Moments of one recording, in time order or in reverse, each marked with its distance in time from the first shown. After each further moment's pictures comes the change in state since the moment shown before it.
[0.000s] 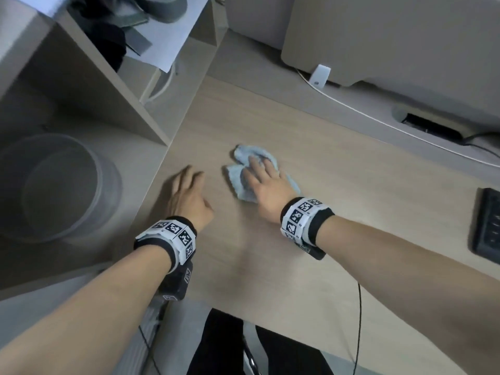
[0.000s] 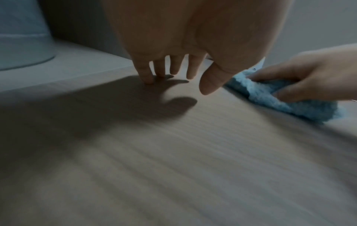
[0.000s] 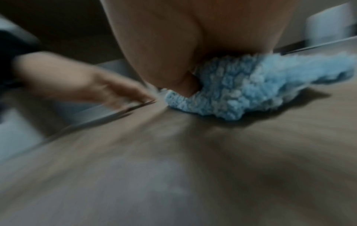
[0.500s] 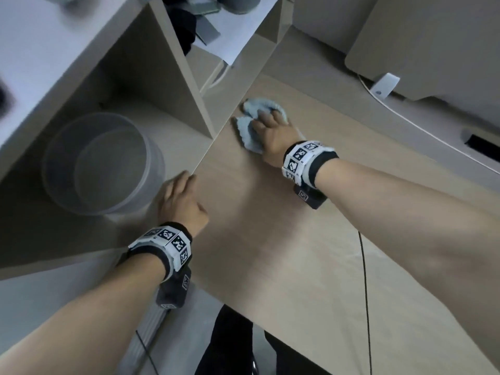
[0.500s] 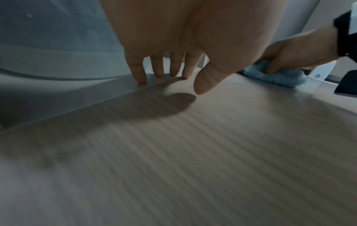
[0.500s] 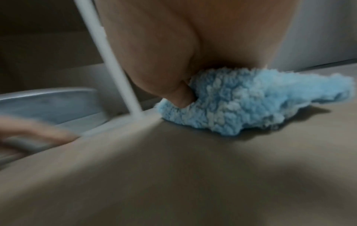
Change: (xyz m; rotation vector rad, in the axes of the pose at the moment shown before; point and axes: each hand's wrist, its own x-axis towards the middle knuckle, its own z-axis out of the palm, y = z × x) left_hand -0.020 -0.076 -0.008 0.043 0.029 -0.243; right_hand 0.132 -0.034 -0.060 -0.087 0.047 -0.126
